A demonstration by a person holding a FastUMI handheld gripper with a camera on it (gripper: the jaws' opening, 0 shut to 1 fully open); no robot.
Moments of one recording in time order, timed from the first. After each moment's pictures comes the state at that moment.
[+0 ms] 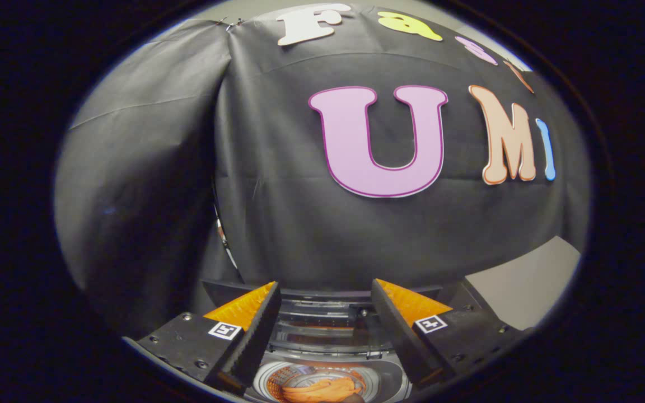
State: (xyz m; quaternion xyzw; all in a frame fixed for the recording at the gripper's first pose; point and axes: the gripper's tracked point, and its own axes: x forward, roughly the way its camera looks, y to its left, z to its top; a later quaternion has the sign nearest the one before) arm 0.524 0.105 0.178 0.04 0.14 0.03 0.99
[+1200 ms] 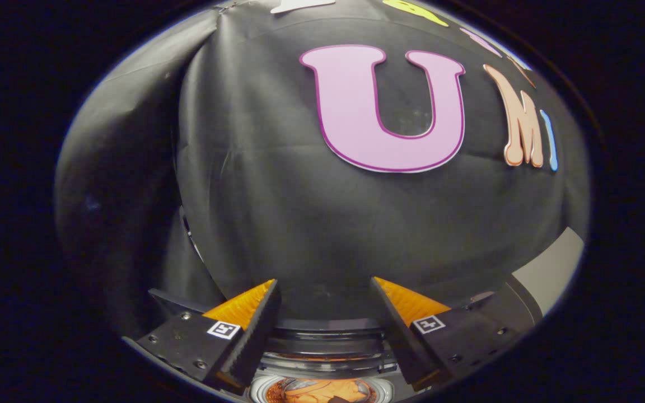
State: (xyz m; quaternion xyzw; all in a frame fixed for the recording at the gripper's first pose) arm 0.596 0.120 0.112 0.04 0.21 -0.01 0.98
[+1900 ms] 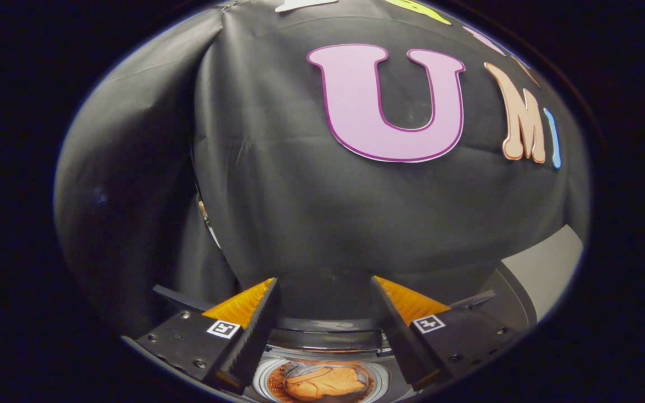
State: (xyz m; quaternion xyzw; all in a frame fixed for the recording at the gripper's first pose) arm 0.596 0.120 0.109 0.04 0.23 0.01 0.97
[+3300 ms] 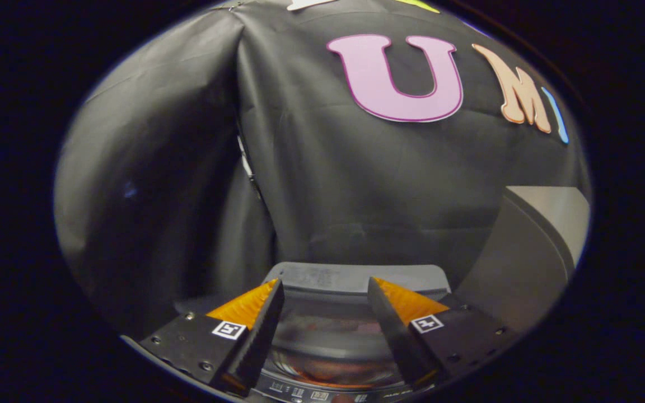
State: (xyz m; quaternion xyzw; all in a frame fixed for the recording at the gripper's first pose) arm 0.578 0.137 0.087 0.08 0.26 0.09 0.96
